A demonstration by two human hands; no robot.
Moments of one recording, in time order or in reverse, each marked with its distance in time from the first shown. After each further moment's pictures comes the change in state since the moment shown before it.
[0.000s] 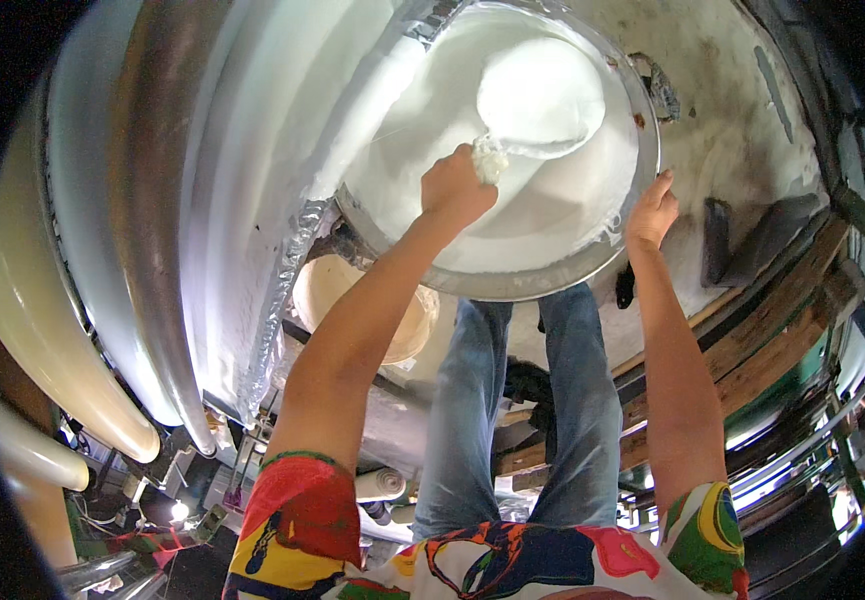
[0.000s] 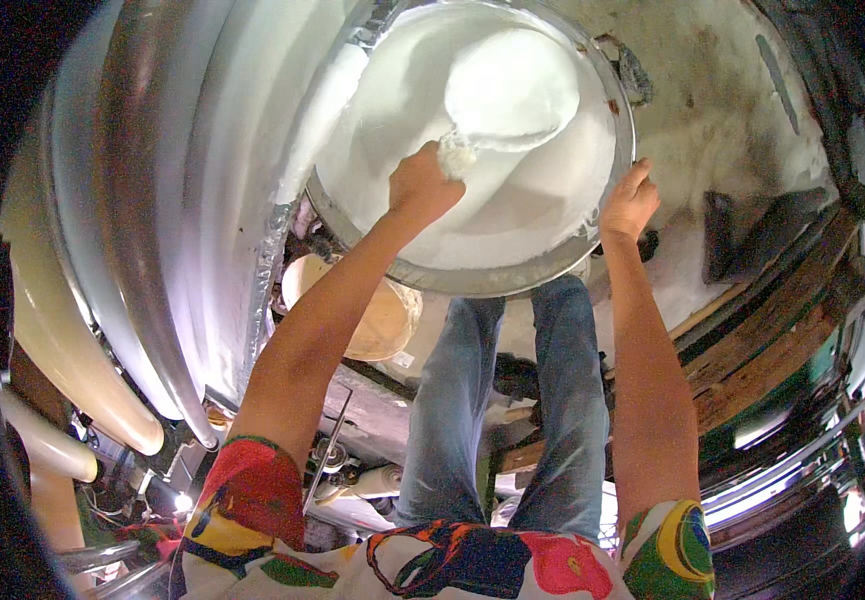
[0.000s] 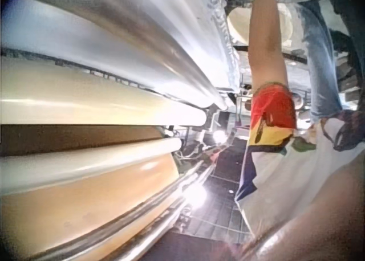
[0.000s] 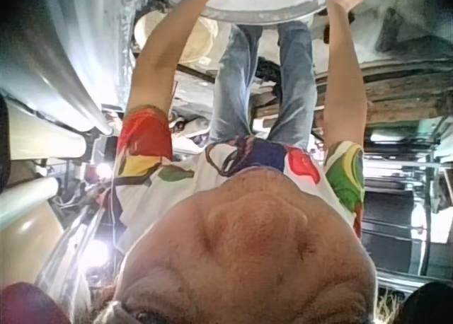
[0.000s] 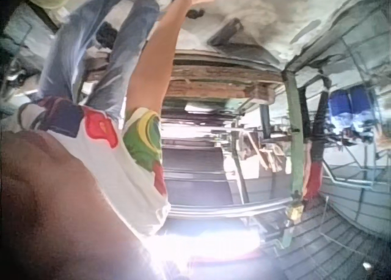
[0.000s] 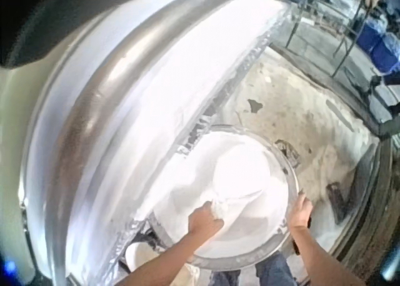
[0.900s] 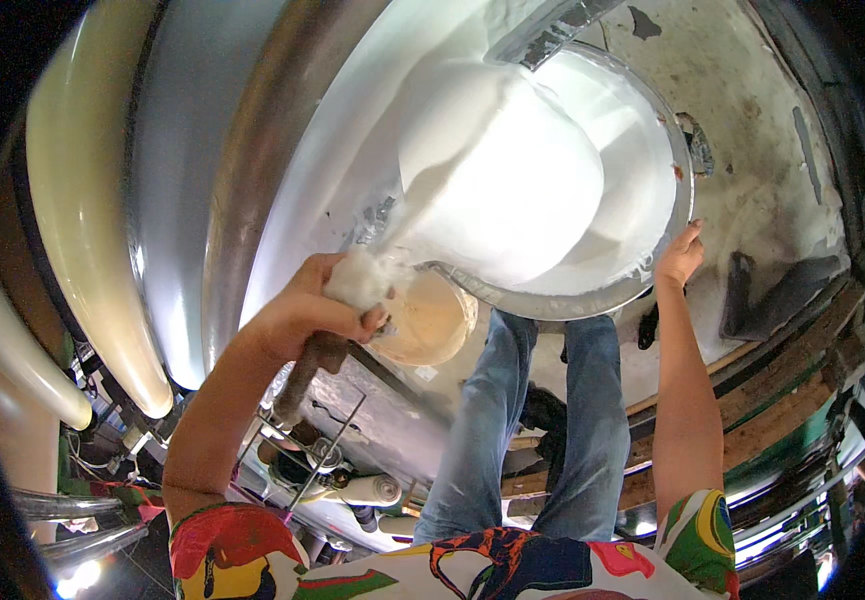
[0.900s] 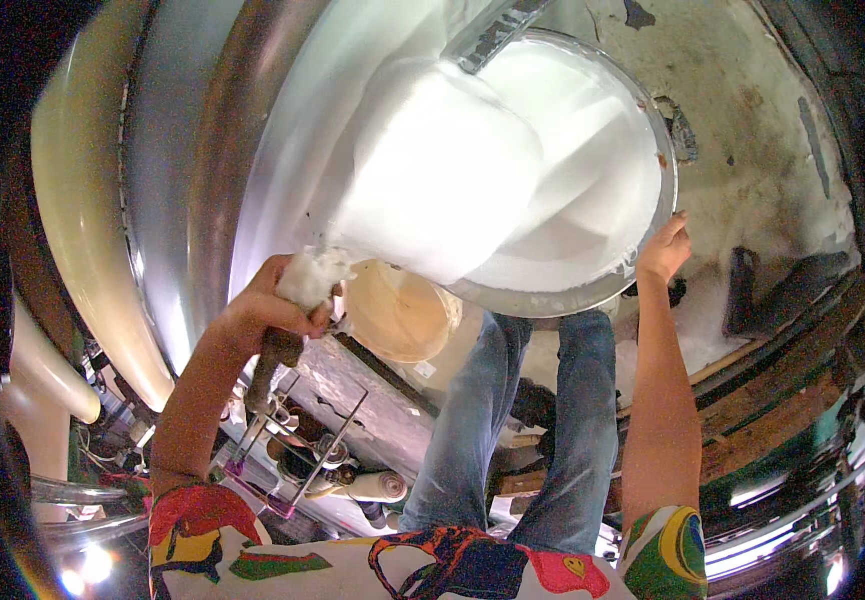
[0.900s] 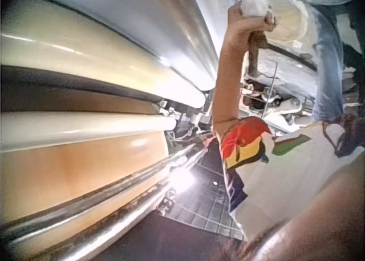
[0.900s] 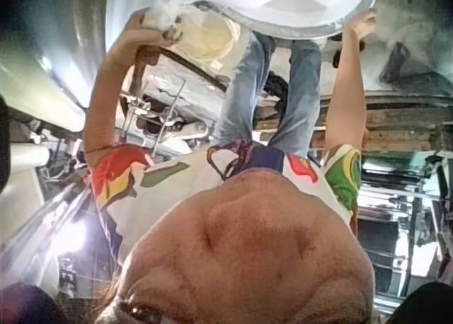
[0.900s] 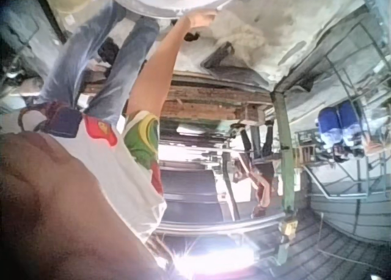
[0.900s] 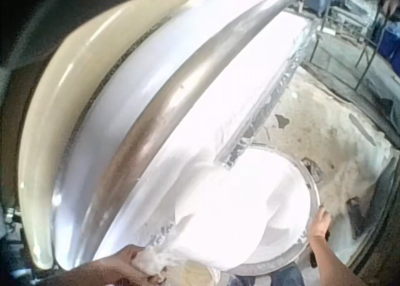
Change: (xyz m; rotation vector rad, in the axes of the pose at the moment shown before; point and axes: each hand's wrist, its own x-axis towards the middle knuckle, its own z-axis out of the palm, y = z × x) left_hand -0.172 -0.031 -0.237 -0.982 -0.480 -0.380; right_hand -0.011 -0.025 -0.003 0.027 0.042 0.062
